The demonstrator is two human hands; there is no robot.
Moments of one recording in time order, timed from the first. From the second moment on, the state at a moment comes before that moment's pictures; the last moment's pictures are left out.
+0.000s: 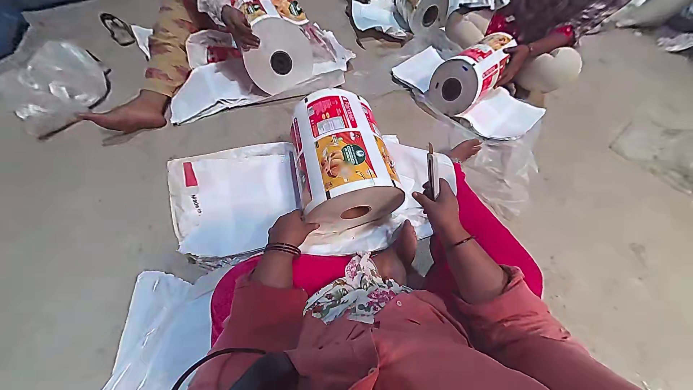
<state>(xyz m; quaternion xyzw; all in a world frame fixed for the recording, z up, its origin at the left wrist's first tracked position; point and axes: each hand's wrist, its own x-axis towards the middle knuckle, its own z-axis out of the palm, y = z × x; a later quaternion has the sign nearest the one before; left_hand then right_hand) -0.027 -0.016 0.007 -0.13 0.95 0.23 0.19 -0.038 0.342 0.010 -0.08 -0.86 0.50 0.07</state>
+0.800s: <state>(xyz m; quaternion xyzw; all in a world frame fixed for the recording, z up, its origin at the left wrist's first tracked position) -0.033 0.096 0.016 0.08 0.96 0.18 -0.19 -0.064 0.377 0.002 -0.02 -0.81 0.55 0.19</state>
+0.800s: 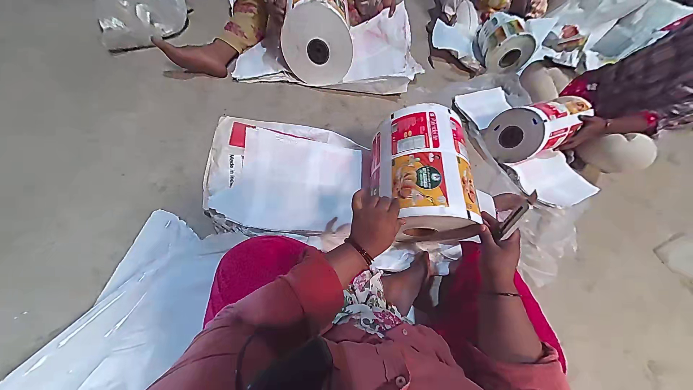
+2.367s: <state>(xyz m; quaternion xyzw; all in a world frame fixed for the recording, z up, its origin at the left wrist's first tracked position) -0.078 0.014 -0.013 -0.18 0.93 0.04 0.32 -0.078 0.433 -0.011 -0.16 -0.88 0.41 0.17</state>
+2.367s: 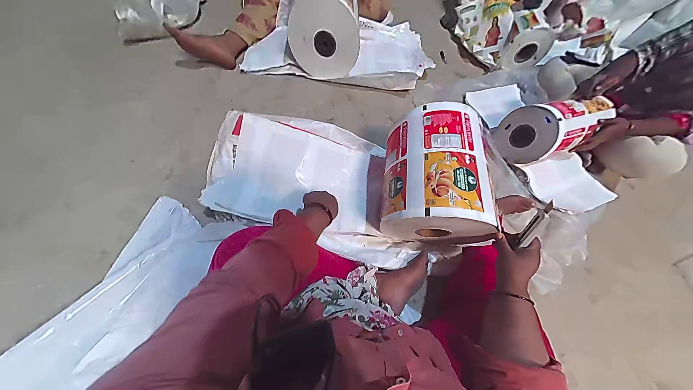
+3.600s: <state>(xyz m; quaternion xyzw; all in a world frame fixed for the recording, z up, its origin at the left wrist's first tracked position) -0.318 0.092 -0.072 -0.15 0.56 0.81 -0.04 -0.085 0.428 -0.059 -0.21 -0.71 0.65 0.16</state>
